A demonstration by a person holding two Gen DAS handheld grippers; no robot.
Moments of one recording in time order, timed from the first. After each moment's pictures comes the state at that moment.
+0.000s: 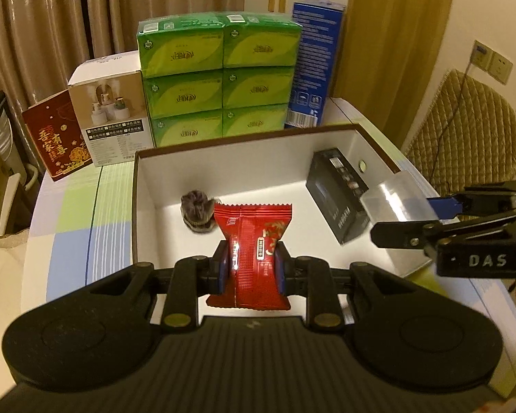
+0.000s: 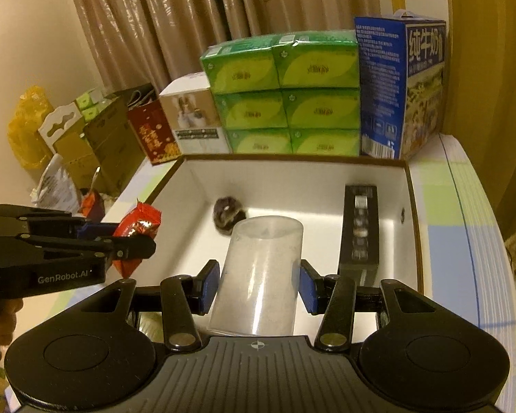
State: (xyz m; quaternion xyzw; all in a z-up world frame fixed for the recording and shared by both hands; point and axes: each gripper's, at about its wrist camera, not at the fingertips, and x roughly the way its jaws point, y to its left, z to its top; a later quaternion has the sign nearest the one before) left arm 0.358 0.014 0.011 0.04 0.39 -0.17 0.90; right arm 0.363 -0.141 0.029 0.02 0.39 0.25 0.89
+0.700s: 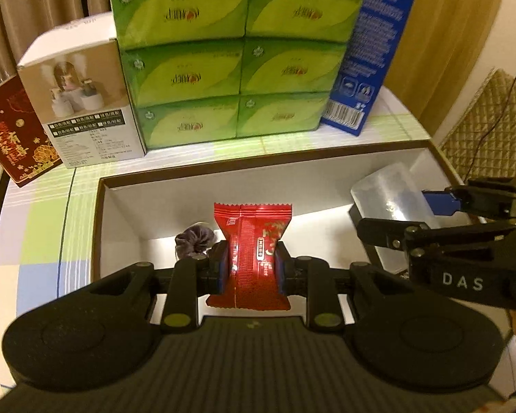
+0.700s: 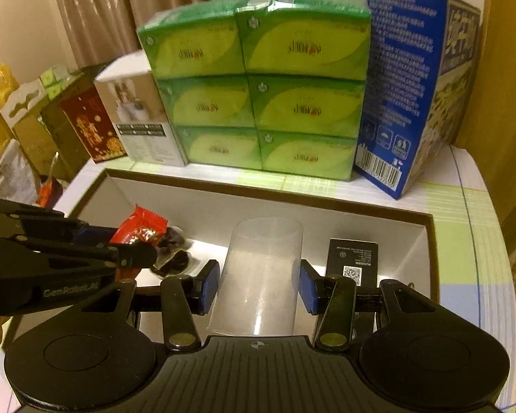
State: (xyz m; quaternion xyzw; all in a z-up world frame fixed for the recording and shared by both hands) left arm 0.494 -0.012 -0.046 0.04 0.46 -0.15 0.87; right arm 0.492 -0.116 -0.019 -0.03 0.43 0.22 0.88
